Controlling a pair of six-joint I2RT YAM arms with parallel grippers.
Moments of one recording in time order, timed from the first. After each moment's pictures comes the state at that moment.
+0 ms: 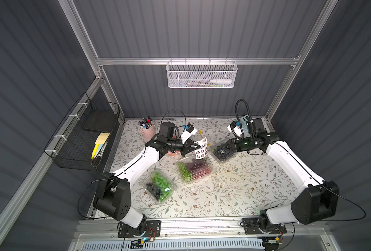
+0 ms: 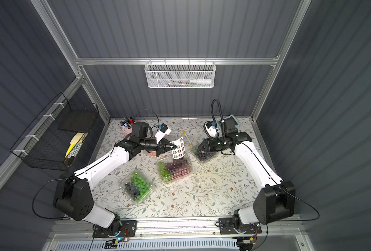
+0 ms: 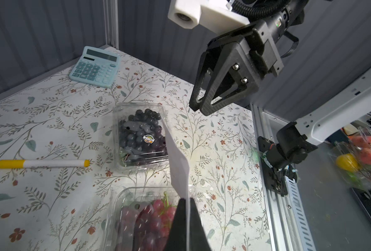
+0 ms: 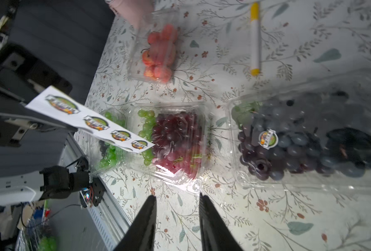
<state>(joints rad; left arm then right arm) -0.47 1.54 1.19 -0.23 0.95 0.21 0.26 1.39 1.26 -0.79 -0.65 0.06</state>
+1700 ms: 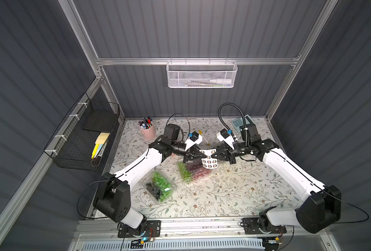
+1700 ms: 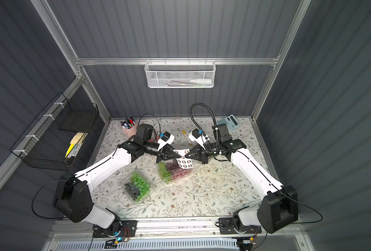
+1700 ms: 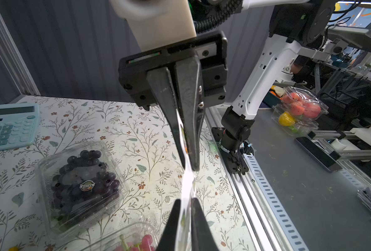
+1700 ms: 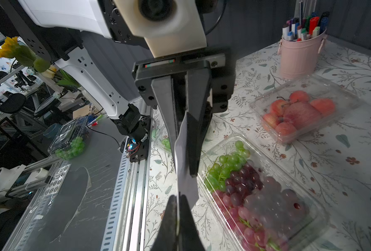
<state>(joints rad) -0.55 1.53 1.19 -0.27 1.20 0.43 0.36 1.36 1.17 -0.63 -1.14 -0.41</state>
